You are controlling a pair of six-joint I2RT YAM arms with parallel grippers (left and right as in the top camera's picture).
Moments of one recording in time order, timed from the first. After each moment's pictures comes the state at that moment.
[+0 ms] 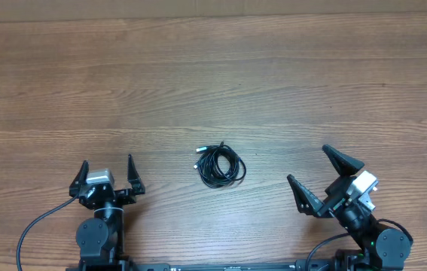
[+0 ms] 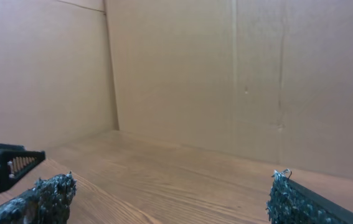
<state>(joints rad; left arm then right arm) 0.02 0.01 0.01 -0.07 -0.11 -0.05 -0.04 0.06 0.03 0.33 -0.69 0.27</state>
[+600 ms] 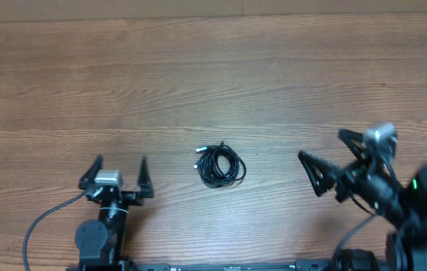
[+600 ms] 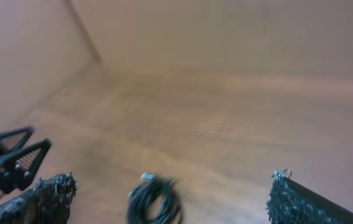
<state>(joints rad) 0.02 0.01 0.01 -0.03 0.13 -0.07 -0.07 0.61 0.85 -0.64 -0.69 0.03</state>
